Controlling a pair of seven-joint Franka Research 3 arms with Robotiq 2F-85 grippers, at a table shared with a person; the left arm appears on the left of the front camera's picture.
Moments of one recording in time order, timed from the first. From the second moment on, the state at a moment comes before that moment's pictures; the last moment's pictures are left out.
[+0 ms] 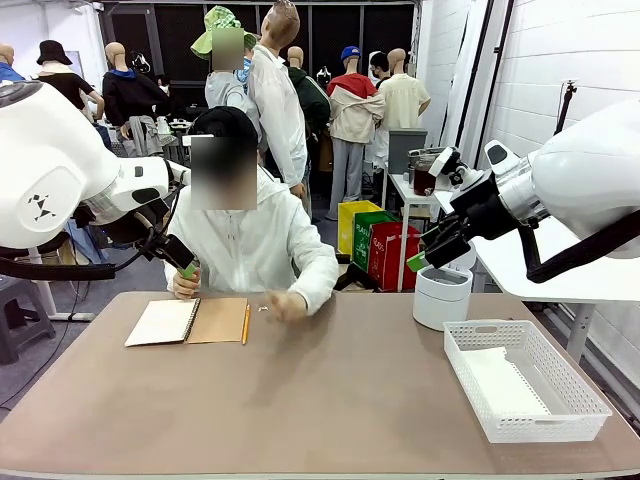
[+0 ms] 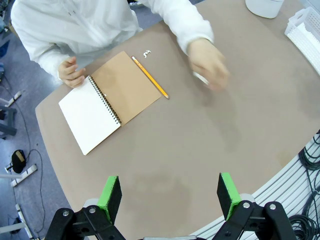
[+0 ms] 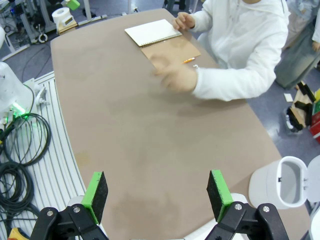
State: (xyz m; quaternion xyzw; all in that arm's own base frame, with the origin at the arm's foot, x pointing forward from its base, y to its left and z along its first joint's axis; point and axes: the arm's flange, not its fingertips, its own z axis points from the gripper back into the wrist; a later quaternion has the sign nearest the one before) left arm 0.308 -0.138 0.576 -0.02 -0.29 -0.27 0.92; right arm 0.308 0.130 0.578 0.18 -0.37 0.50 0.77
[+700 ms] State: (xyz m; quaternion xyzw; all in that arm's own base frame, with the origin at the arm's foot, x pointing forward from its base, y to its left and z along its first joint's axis) left arm 0.308 -0.138 0.576 -0.02 -0.29 -0.27 0.92; right arm 0.308 0.130 0.578 0.18 -0.37 0.50 0.77
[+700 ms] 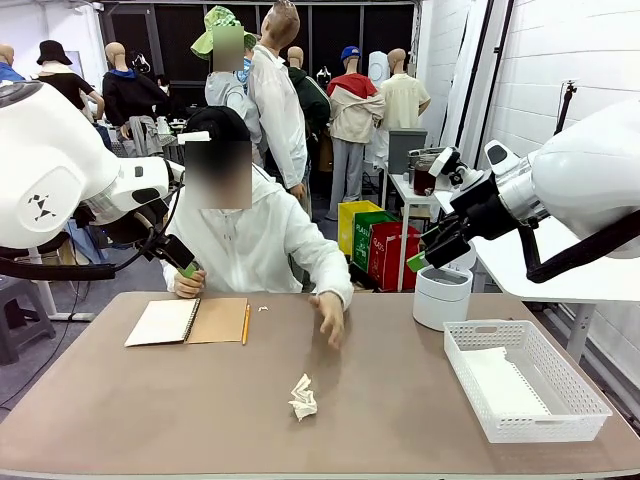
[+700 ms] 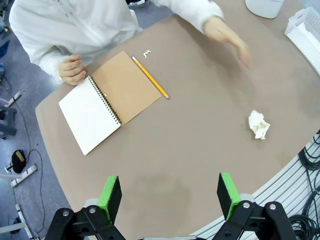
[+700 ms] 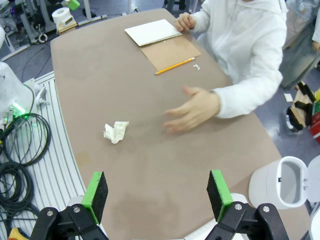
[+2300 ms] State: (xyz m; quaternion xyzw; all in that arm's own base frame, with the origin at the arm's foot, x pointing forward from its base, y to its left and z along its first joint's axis) left arm 0.308 -0.138 0.576 -0.02 -0.29 -0.27 0.92; right arm 0.325 0.245 0.538 0.11 -0.26 0.61 0.74
